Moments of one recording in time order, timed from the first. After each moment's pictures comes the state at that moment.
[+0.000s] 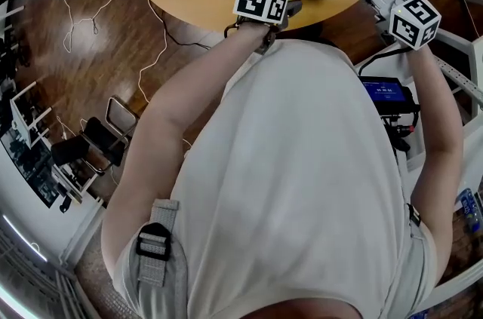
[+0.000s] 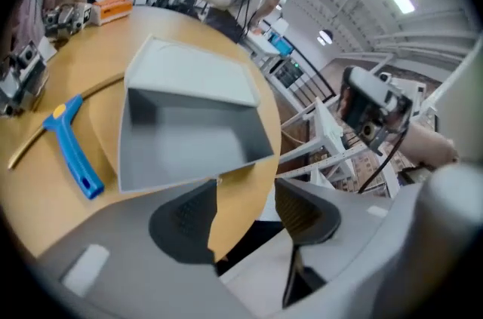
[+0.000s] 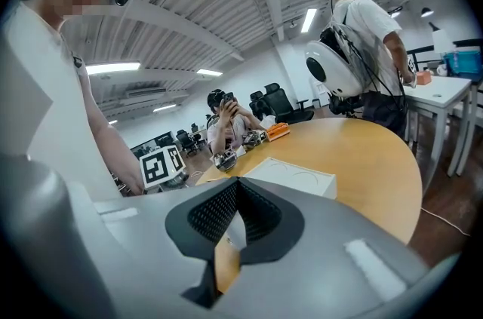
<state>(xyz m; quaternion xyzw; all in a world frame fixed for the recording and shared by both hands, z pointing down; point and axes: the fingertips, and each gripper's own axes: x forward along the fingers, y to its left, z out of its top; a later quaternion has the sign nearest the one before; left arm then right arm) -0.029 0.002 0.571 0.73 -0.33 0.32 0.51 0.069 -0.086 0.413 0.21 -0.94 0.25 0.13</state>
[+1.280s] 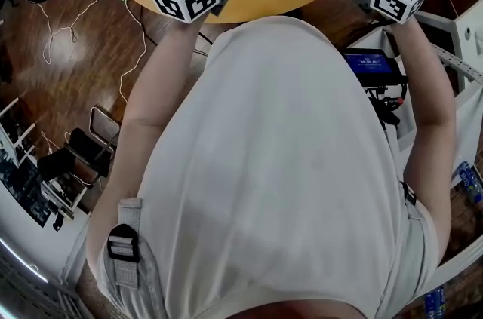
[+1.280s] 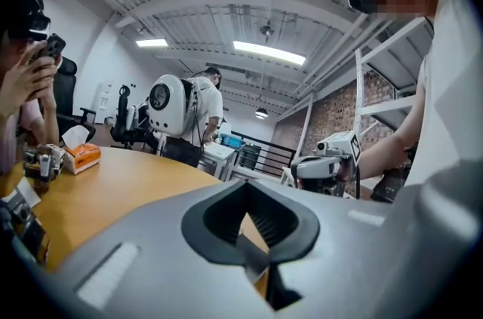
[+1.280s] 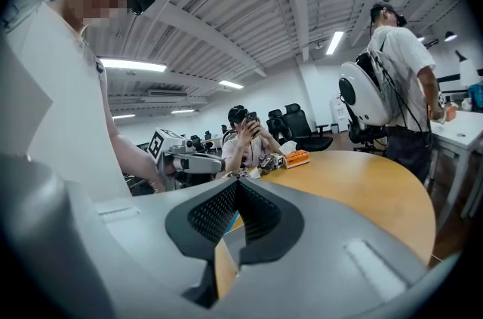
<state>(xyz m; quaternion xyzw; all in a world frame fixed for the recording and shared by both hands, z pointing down) -0.065 -0.086 0.354 0.92 -0.36 0.04 0.18 0.035 -0.080 0.336 0.17 -0.97 0.16 0.08</state>
